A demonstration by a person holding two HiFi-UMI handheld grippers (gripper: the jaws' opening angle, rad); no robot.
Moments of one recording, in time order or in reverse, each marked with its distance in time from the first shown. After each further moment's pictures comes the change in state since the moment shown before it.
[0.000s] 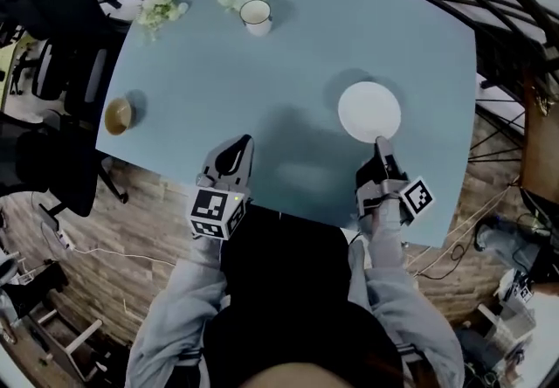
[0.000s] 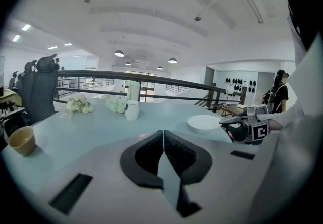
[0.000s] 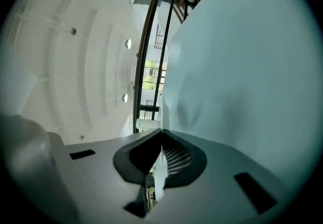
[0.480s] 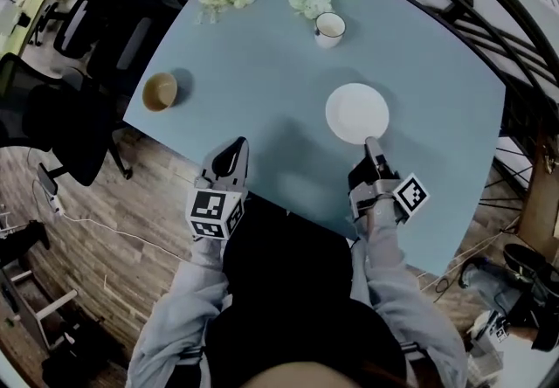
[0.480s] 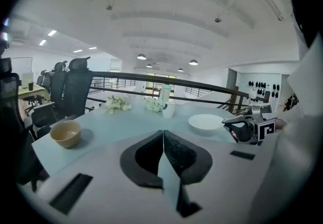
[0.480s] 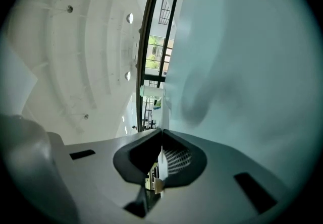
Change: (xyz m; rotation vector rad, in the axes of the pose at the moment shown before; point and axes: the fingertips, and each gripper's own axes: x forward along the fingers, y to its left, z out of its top) left arm -0.078 0.114 -0.009 -0.085 -0.032 0.228; right arm 0.081 0.040 -0.133 -0.054 0.257 0.035
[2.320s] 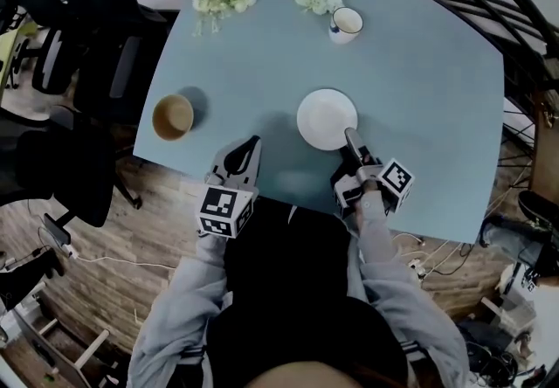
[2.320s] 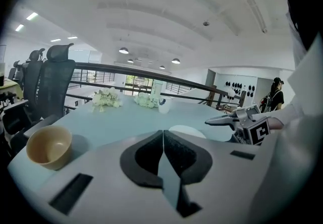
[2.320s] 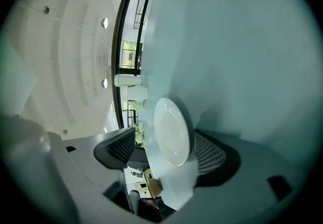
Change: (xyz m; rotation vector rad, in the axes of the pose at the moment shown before) left arm 0.024 0.075 -0.014 0.032 0.051 -0.265; right arm 0.062 -0.037 -0.133 0.213 -0.062 -0.226
